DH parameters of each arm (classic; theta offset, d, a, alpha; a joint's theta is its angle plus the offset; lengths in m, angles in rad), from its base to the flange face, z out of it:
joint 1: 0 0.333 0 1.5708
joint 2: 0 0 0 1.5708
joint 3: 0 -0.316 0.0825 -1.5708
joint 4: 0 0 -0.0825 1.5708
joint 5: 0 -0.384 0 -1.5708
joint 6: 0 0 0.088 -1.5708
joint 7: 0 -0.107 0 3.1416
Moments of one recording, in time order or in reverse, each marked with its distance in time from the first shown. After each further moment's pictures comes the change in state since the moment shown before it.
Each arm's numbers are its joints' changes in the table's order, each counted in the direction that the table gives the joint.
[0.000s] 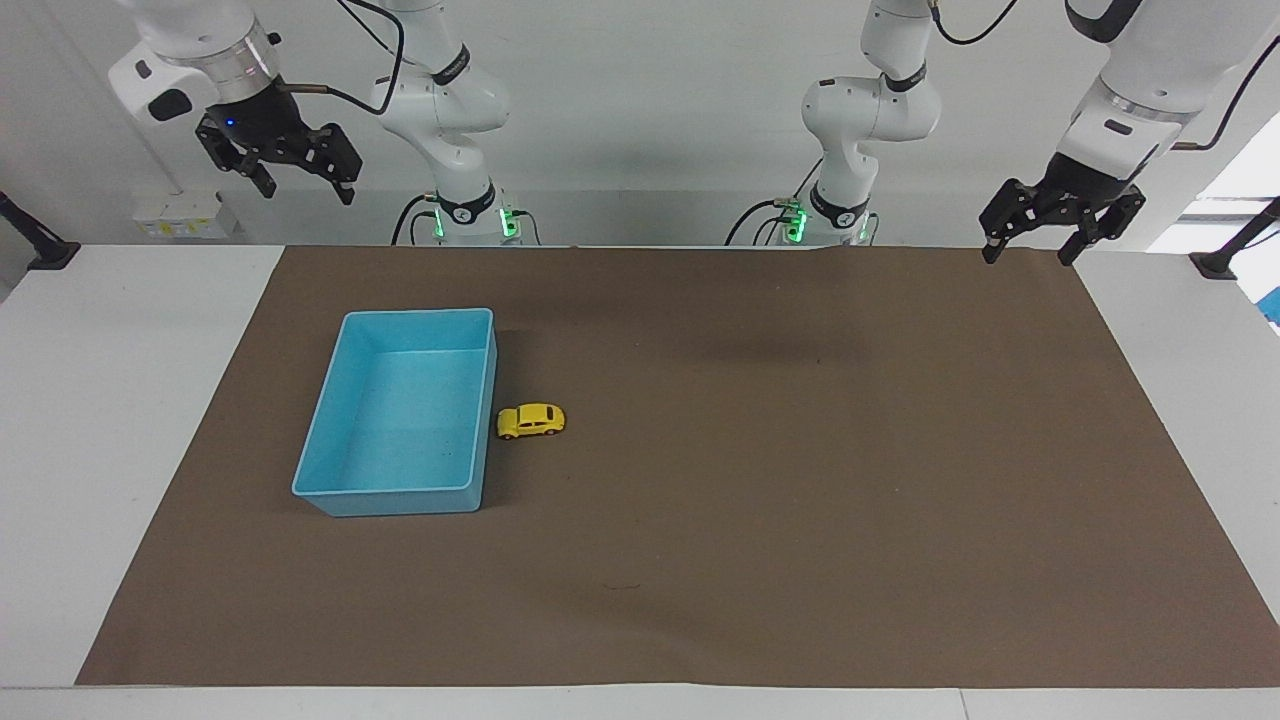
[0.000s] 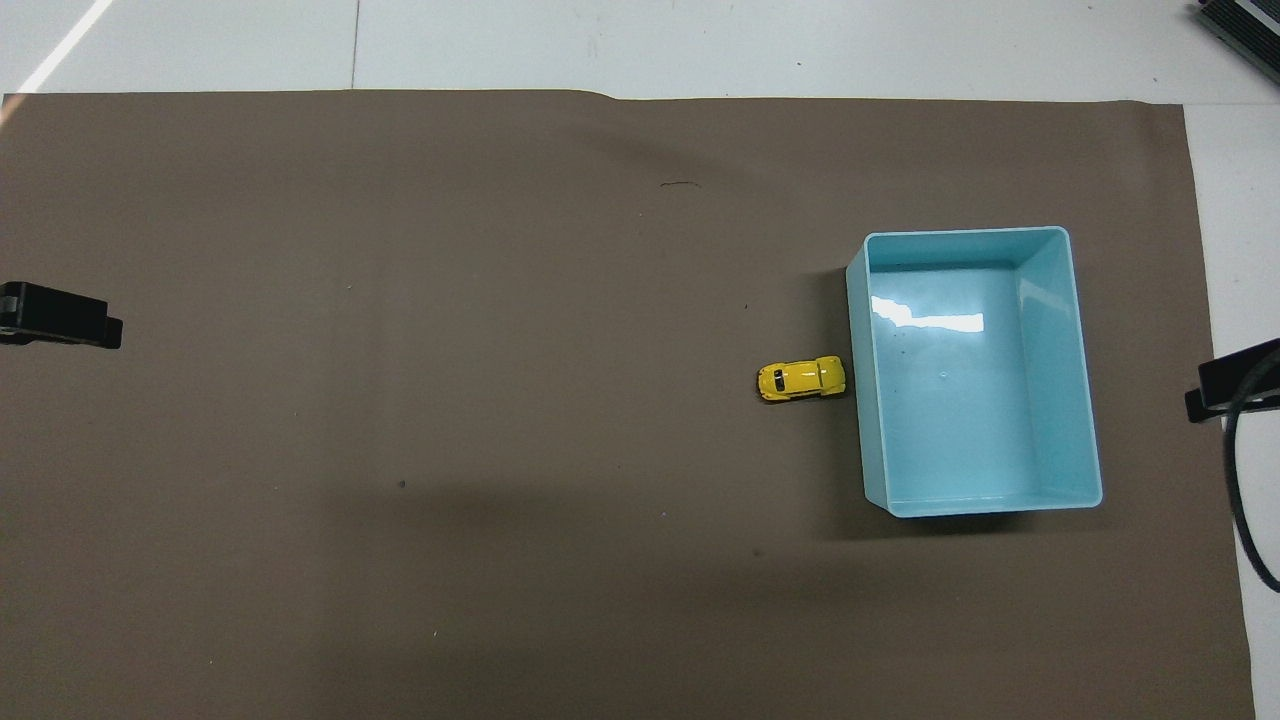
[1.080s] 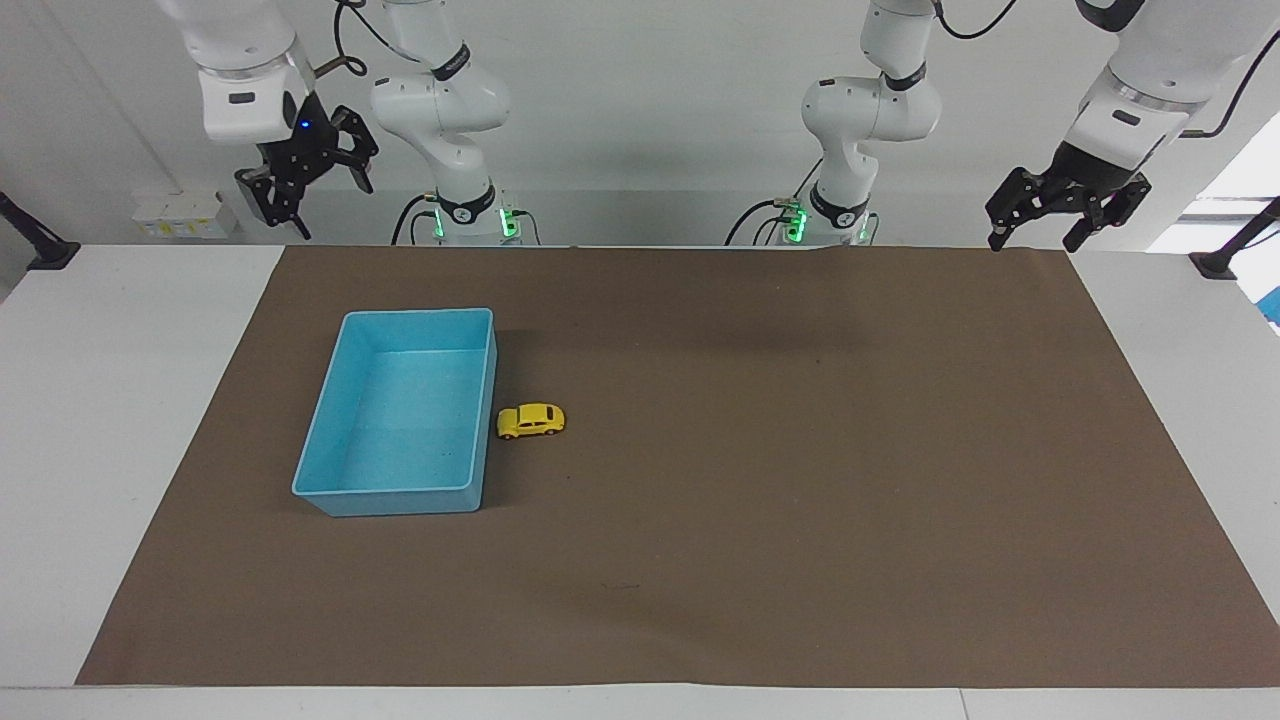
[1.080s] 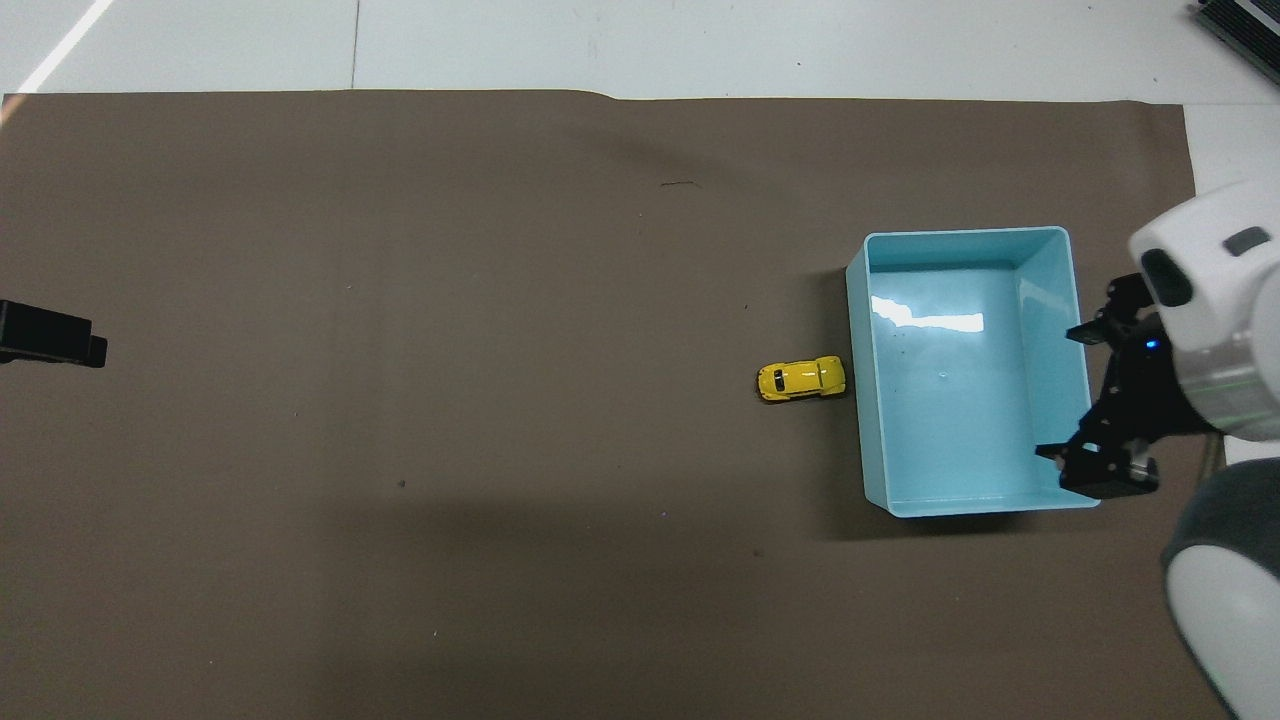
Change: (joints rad) left arm 0.001 0.007 -0.007 -0.004 -0.011 -0.030 -0.016; right arm 0.208 0.115 -0.021 -0.338 0.000 0.391 1.092
